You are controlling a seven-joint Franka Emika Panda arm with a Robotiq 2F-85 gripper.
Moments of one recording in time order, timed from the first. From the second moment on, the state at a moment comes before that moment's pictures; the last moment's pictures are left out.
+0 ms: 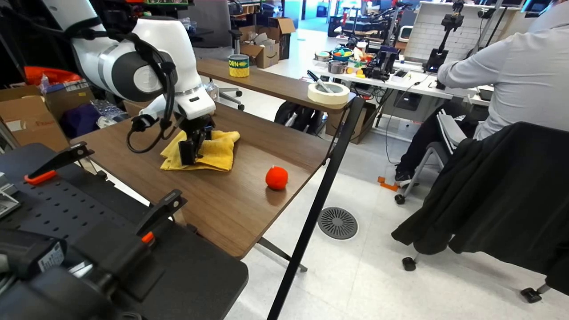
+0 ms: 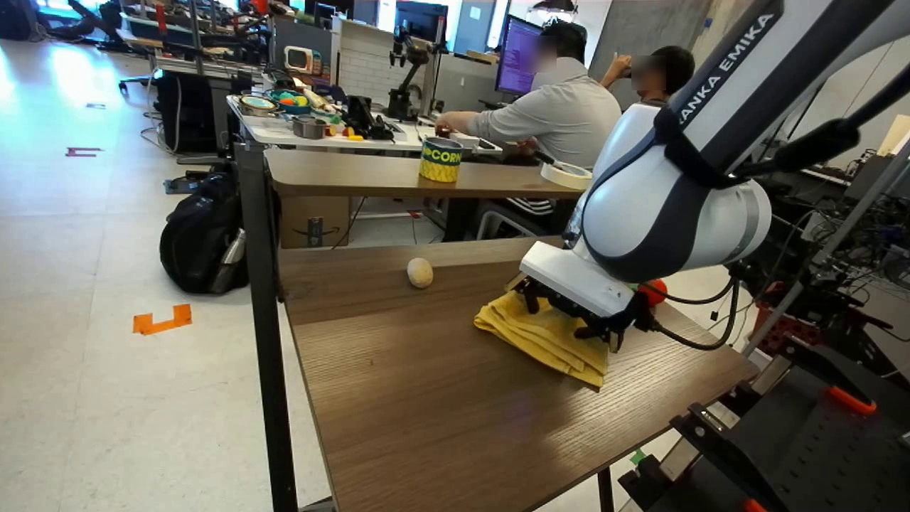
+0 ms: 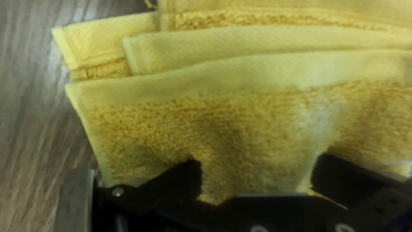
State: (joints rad) arm 0.32 0.88 -0.15 -2.04 0.29 3.00 1.02
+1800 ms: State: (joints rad) arm 0.43 0.68 0.01 -2.17 0.31 3.31 0.91
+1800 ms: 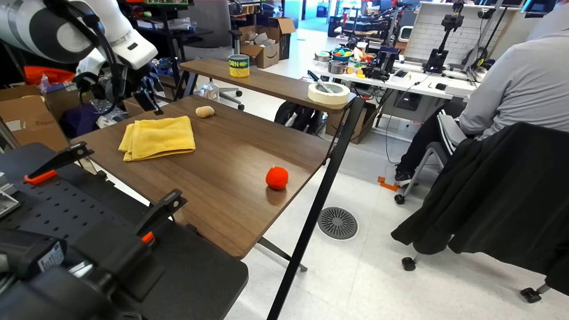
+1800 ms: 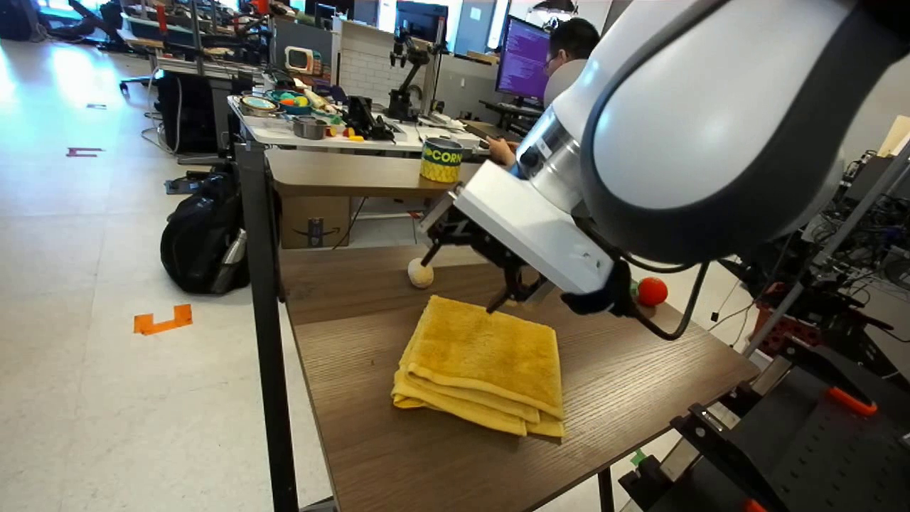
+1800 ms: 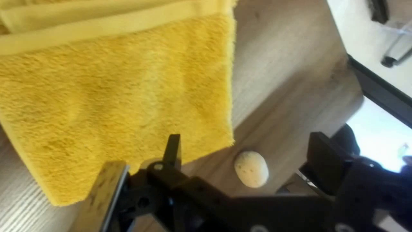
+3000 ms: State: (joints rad) arm 0.87 1.06 -0.56 -1.70 0.41 3.05 1.02
